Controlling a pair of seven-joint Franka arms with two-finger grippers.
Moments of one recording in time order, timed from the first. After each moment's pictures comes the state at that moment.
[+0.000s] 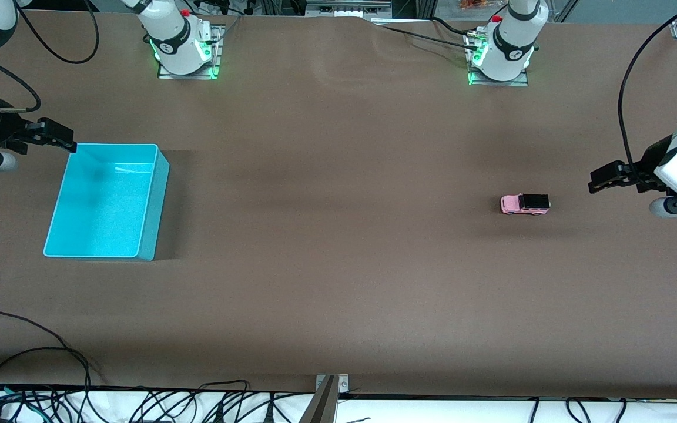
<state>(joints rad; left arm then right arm) 0.00 0.18 0.02 -1.52 -0.02 1.64 -0.02 -0.07 0.03 0.05 -1.68 -0.03 1.61 -0.08</state>
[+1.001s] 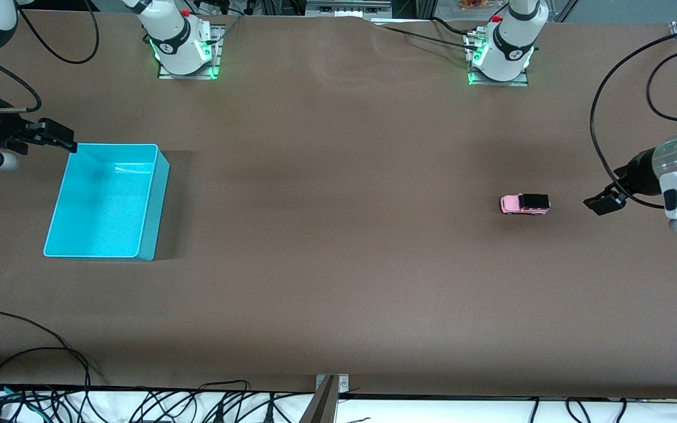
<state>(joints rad) 0.00 0.24 0.03 -1.57 -0.02 1.61 -0.85 -0.07 0.03 0.05 -1.68 -0.03 1.61 -0.08</state>
